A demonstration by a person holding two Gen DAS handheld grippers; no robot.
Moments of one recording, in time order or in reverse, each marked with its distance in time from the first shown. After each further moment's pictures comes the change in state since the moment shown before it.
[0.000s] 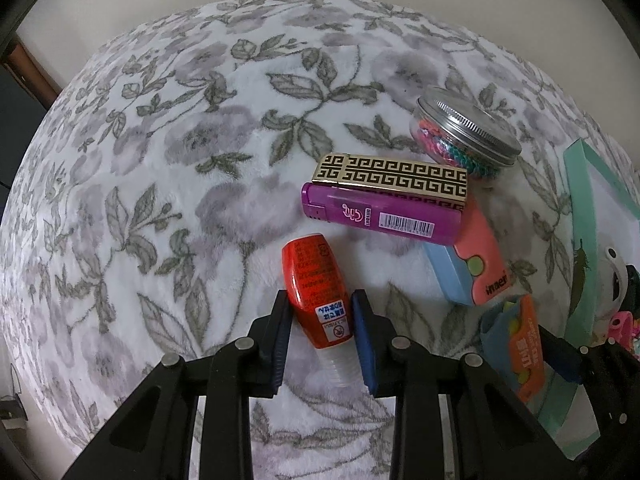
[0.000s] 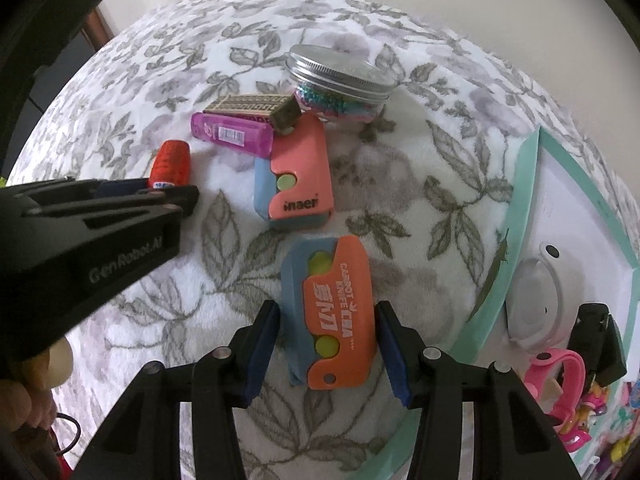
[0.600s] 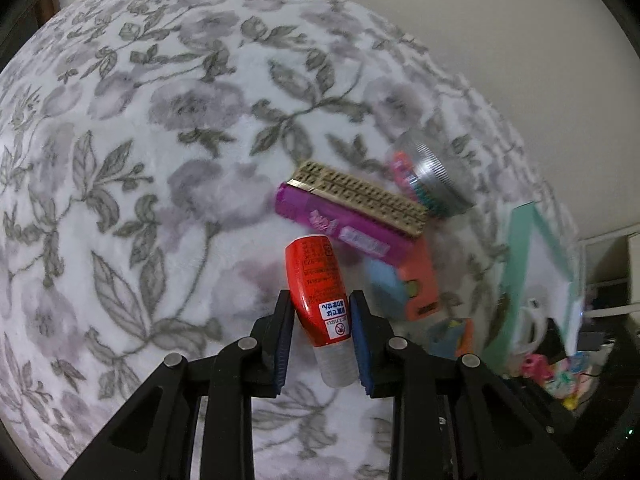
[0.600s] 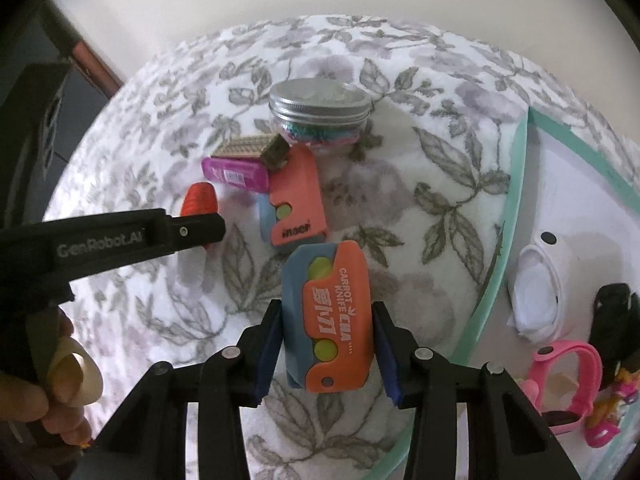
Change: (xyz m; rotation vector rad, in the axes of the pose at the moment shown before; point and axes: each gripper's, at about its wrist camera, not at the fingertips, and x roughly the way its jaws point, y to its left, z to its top) left arm -0.014 0.042 0.007 -0.219 0.036 -0.305; right arm -0.018 -0.036 0.000 0.135 -0.055 0.185
